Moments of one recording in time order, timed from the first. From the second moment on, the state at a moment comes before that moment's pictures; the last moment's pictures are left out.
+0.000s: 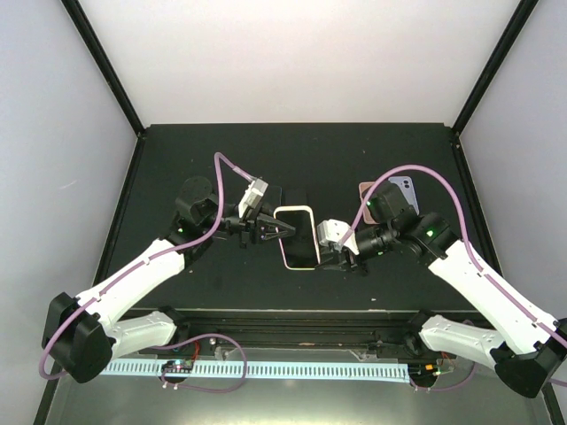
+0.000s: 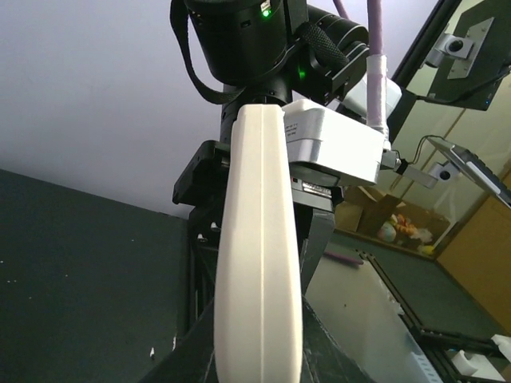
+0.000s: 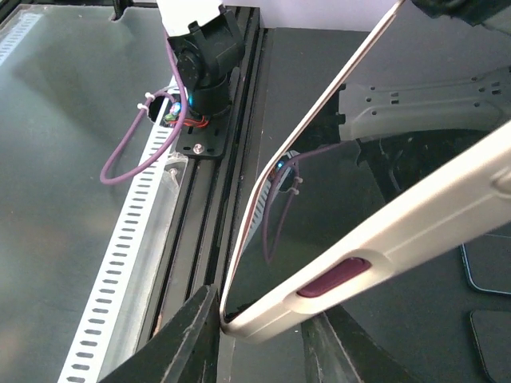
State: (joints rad) left arm -0.58 1.11 0.79 0.40 1.18 -0.50; right arm 0.70 1.04 1.12 -0.93 -0.79 -0.68
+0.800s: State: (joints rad) left arm -0.60 1.11 0.79 0.40 1.18 -0.48; right arm 0.71 1.07 1.14 -0.98 -0.73 -0.82
